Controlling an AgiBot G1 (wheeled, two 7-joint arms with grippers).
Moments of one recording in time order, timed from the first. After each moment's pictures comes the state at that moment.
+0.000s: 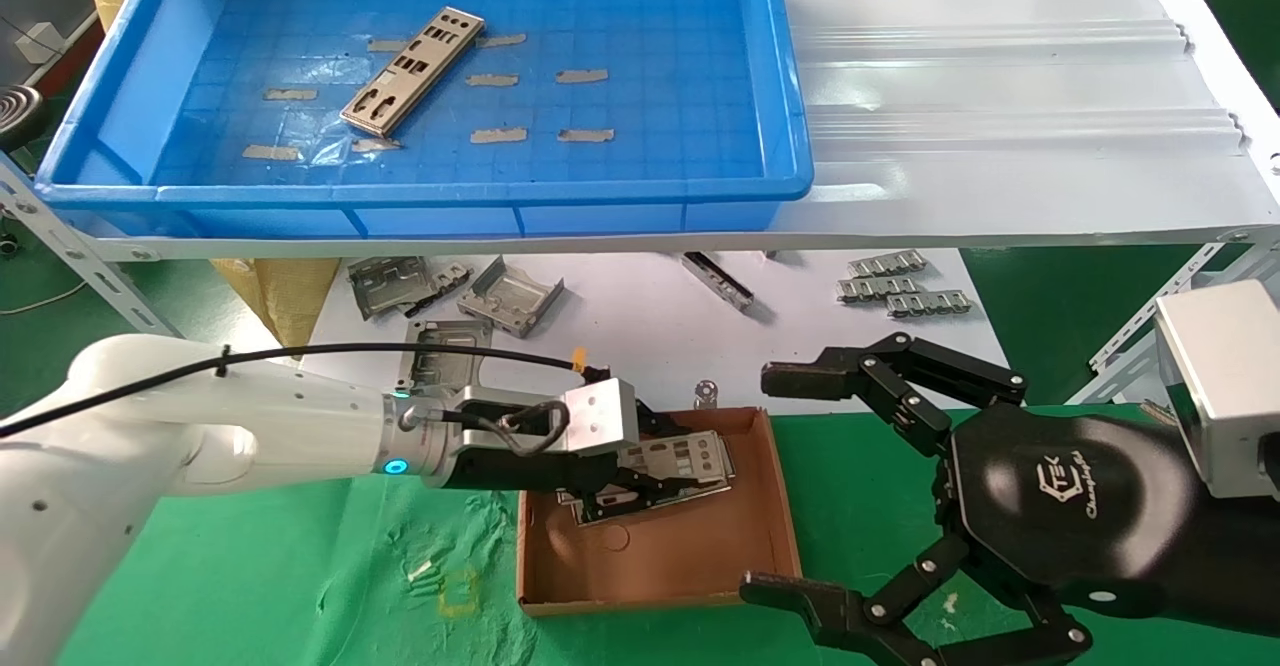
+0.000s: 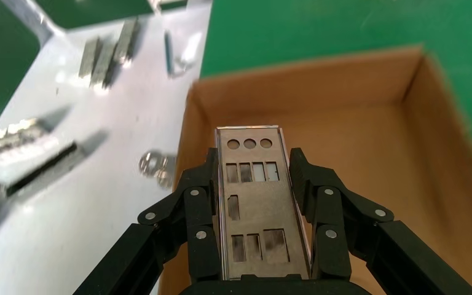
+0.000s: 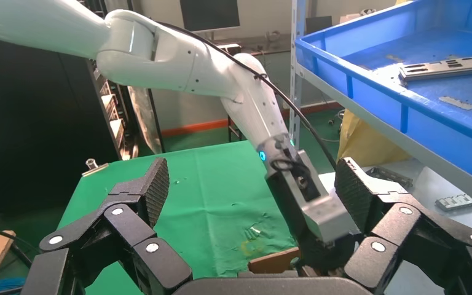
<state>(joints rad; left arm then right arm) -1.56 1.32 0.84 -0.24 1.16 1.20 0.53 1.10 -0.57 -0.39 1.26 -0.65 -1.45 0.13</state>
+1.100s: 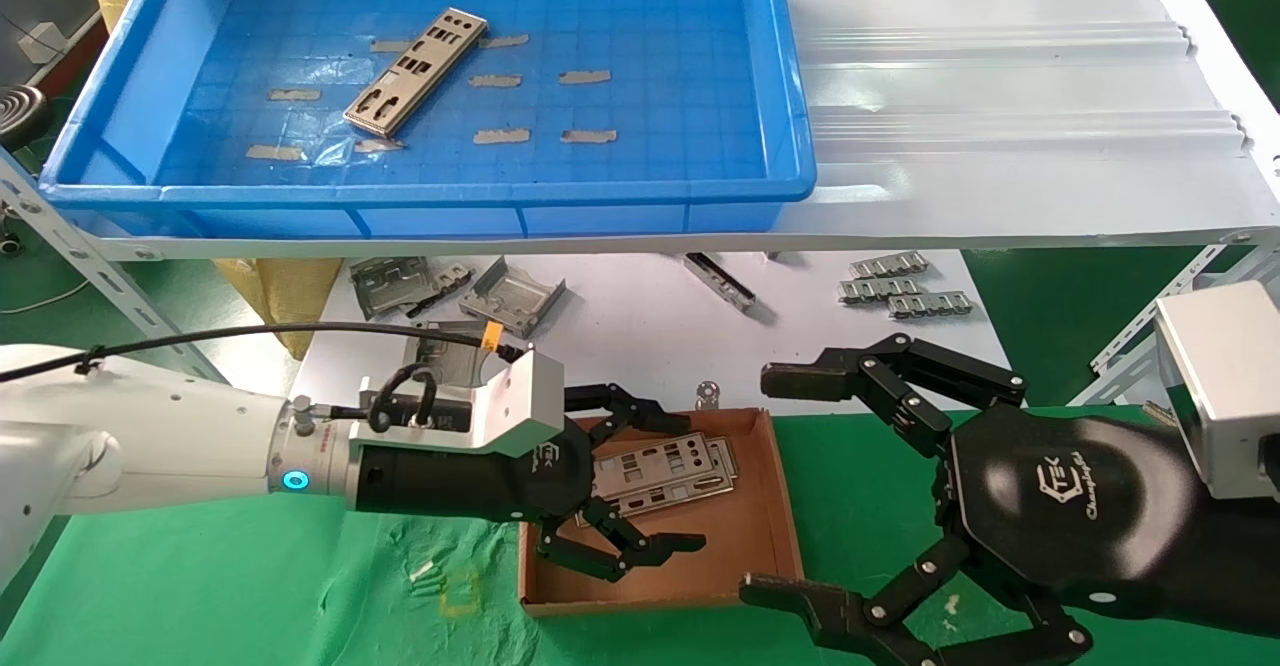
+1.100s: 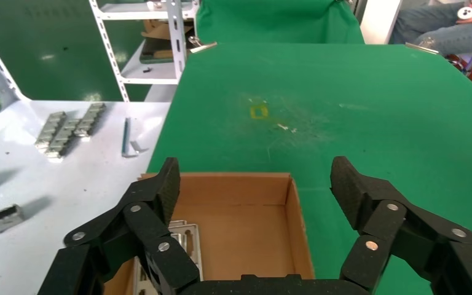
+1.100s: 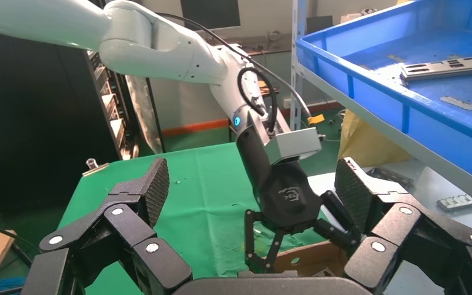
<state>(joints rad) -1.58 1.27 0.80 -0.11 1.03 1.55 0.52 1.10 -0.57 -0.39 1.26 -0.65 -1.45 0.13</state>
